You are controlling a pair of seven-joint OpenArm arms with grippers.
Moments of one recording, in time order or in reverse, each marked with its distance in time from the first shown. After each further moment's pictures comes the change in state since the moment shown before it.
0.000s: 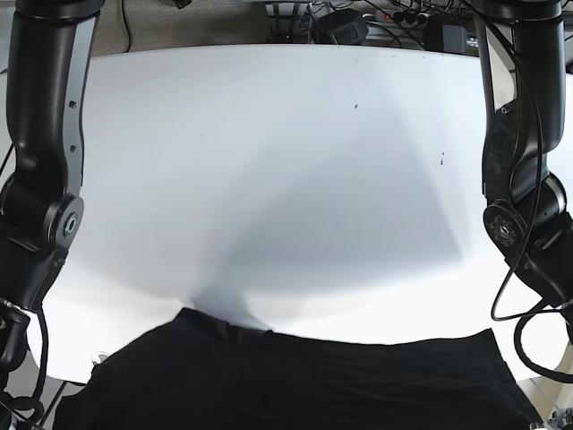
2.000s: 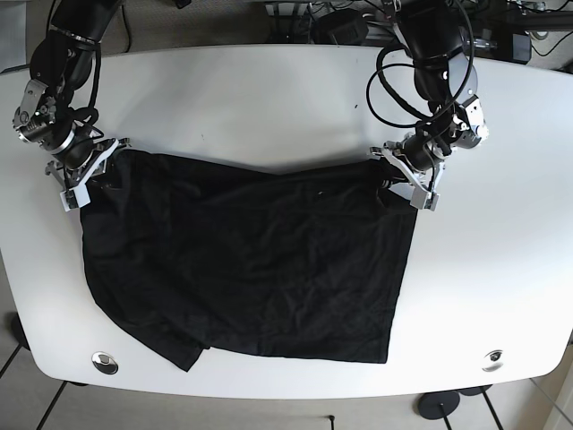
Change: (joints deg) left arm 71.6 18.3 1.2 15.6 -20.6 2.3 -7.3; right arm -75.8 -3.7 18.8 34.1 17.3 -0.6 -5.5
